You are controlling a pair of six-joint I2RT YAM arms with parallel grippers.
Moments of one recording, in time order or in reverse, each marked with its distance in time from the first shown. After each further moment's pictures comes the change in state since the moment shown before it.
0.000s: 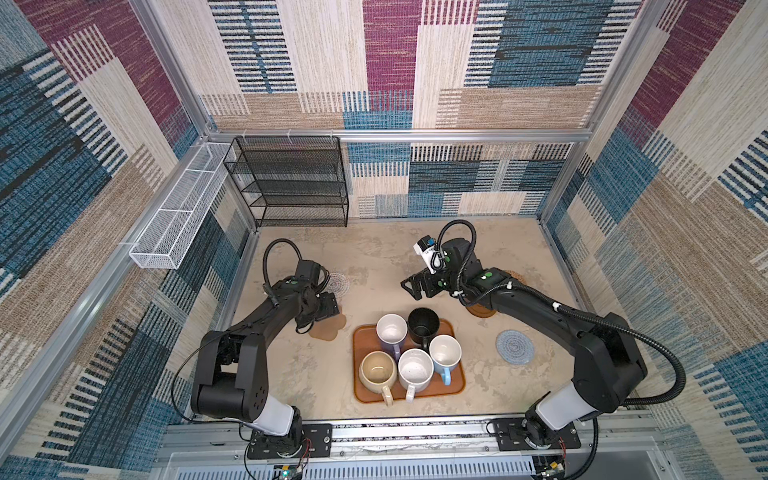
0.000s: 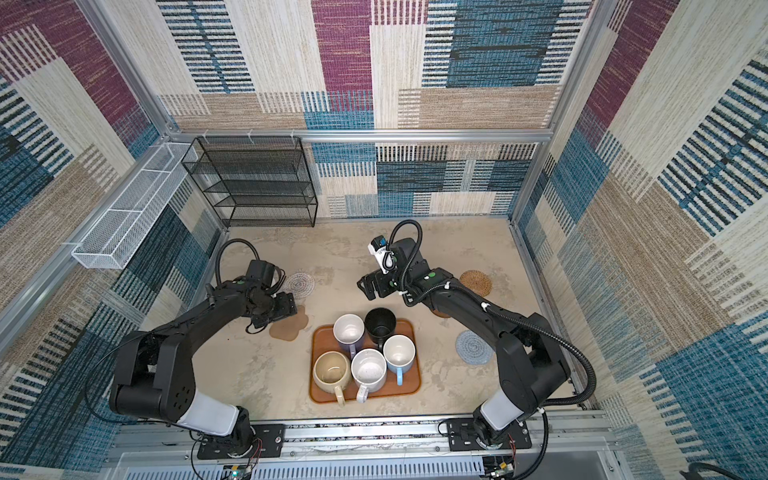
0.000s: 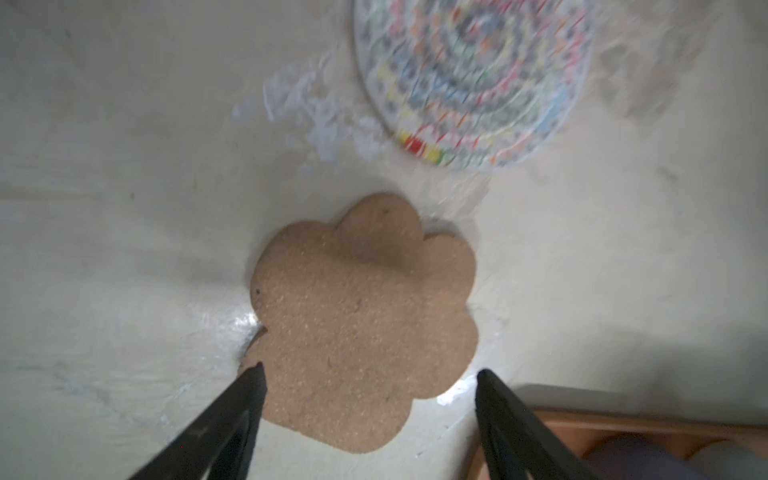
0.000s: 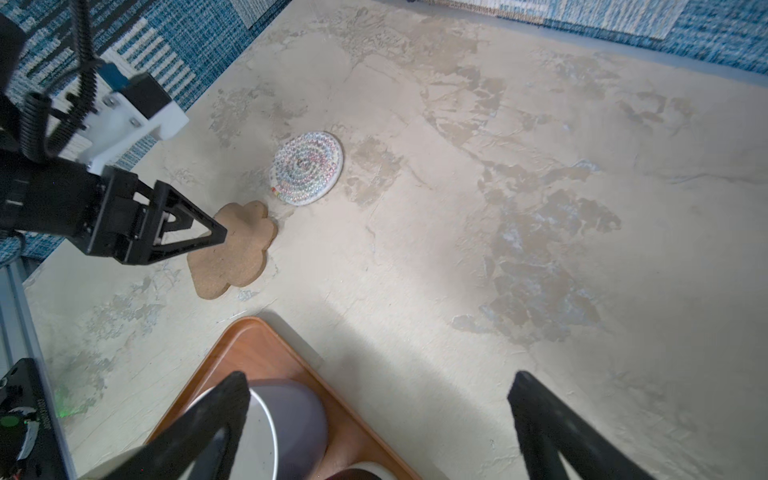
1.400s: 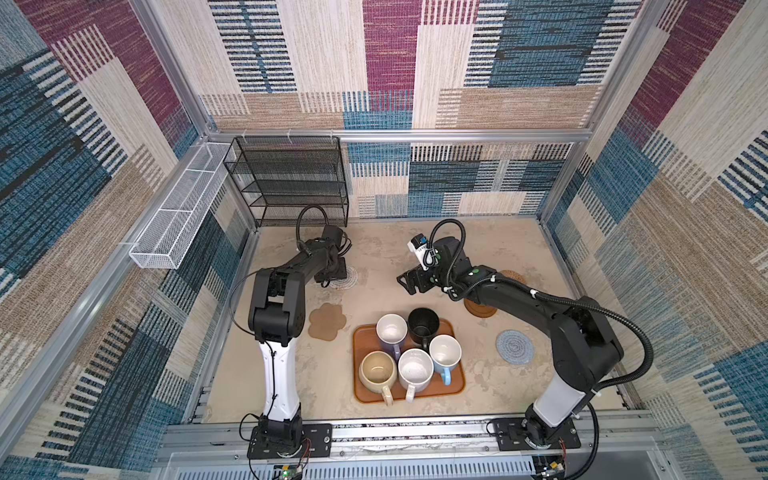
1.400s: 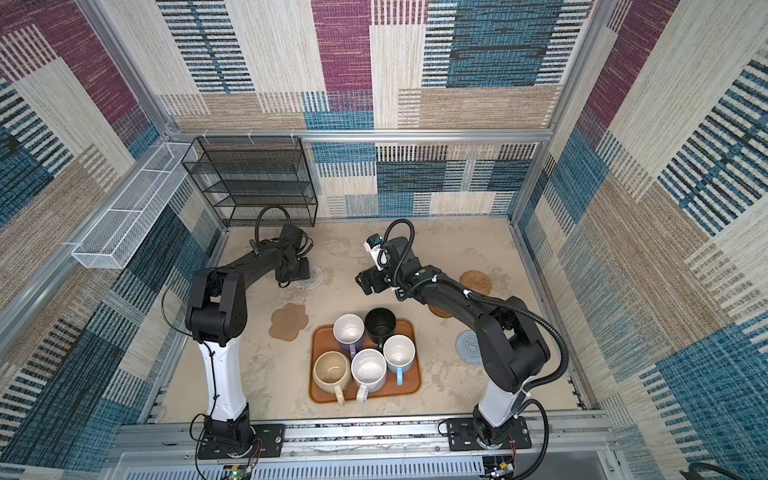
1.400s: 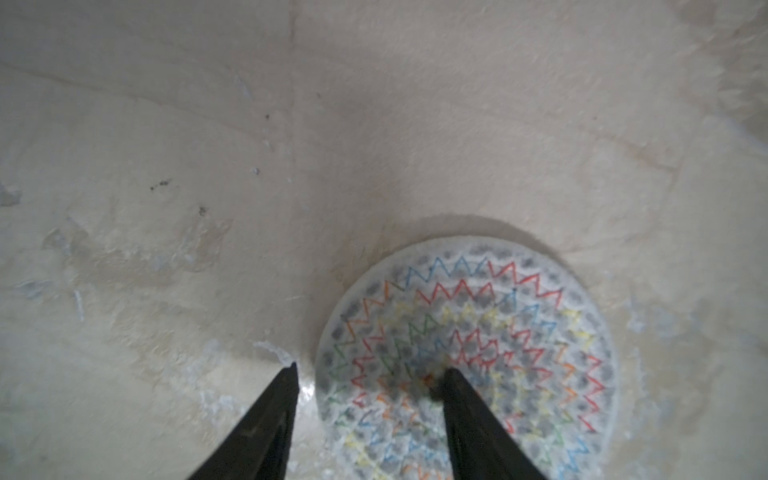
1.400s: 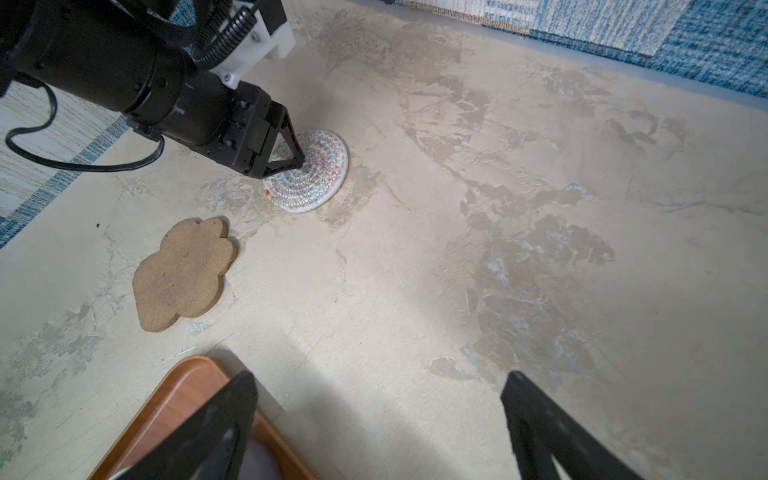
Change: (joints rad) left arm -0.041 0.613 0.691 -0.050 -0.187 0.140; right arm -0.012 0.138 0.048 0.102 0.044 -0.035
